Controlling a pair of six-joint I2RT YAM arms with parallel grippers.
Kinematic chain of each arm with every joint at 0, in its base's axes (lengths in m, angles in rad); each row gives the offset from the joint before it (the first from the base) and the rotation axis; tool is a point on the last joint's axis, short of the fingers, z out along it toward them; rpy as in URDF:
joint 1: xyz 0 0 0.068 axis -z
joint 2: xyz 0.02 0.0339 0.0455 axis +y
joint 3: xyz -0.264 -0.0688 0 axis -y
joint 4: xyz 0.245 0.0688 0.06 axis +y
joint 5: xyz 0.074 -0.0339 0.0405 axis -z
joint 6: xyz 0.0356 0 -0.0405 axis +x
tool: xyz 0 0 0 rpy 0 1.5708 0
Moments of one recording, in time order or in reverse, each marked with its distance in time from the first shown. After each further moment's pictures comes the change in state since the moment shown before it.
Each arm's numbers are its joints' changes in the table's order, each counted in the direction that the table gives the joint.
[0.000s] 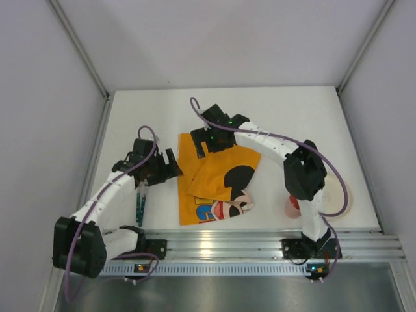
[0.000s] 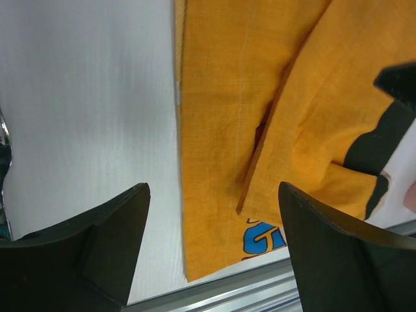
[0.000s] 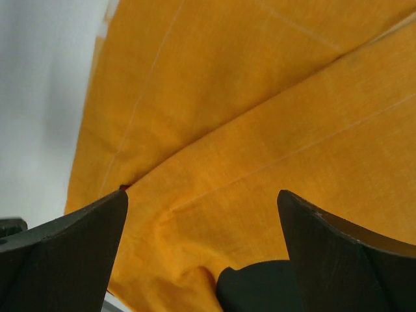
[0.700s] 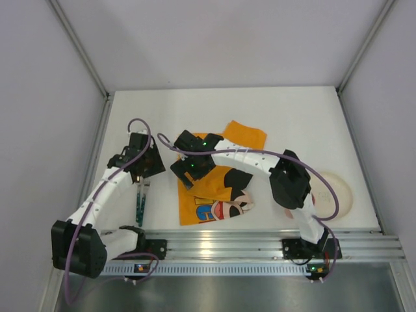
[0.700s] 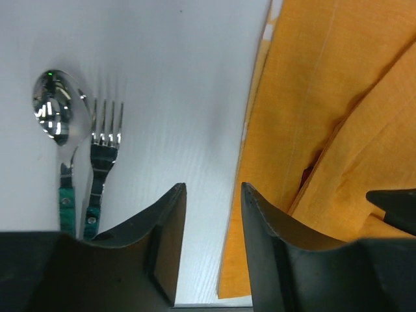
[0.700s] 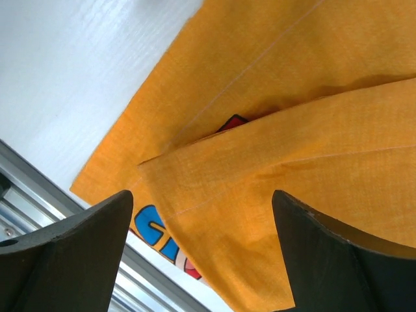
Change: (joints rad) left arm -0.002 0.020 0.101 0.112 -0.257 0.020; right arm -0.252 0.068 0.070 0.198 -0.024 -0.111
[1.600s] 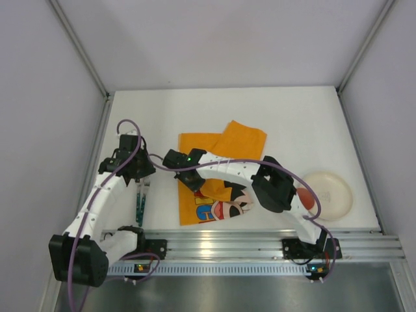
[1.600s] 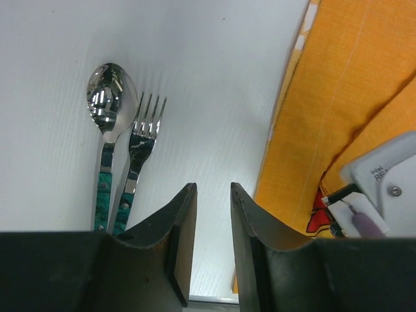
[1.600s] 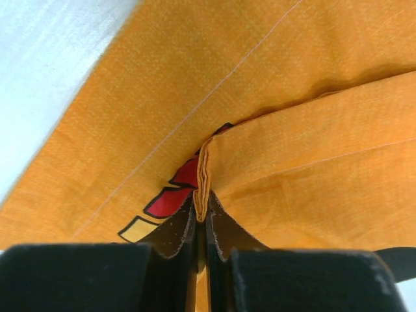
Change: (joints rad) left arm -0.088 -0.079 0.014 0.076 -0.036 0.032; right arm -0.112 0.145 0.067 0.071 0.264 -0.023
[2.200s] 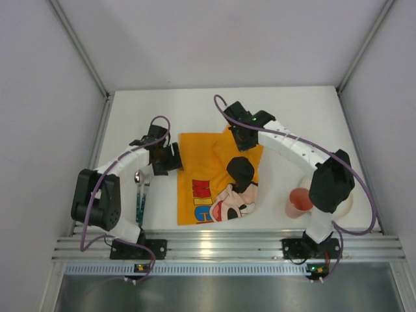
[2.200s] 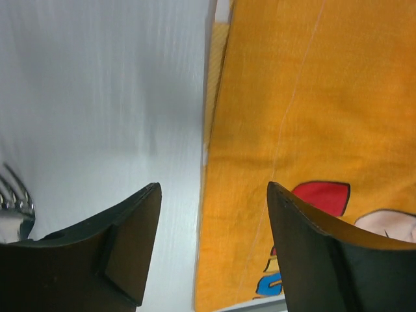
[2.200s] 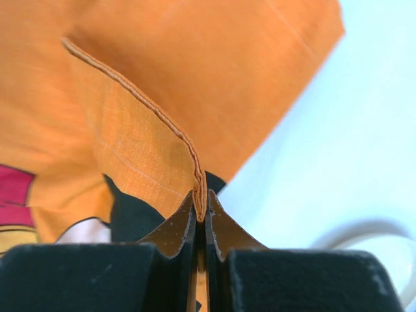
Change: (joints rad) left arm 0.114 0.416 0.059 -0.171 0.195 -0.003; right arm 0.377 -0.420 -0.243 -0.008 0.143 0.066
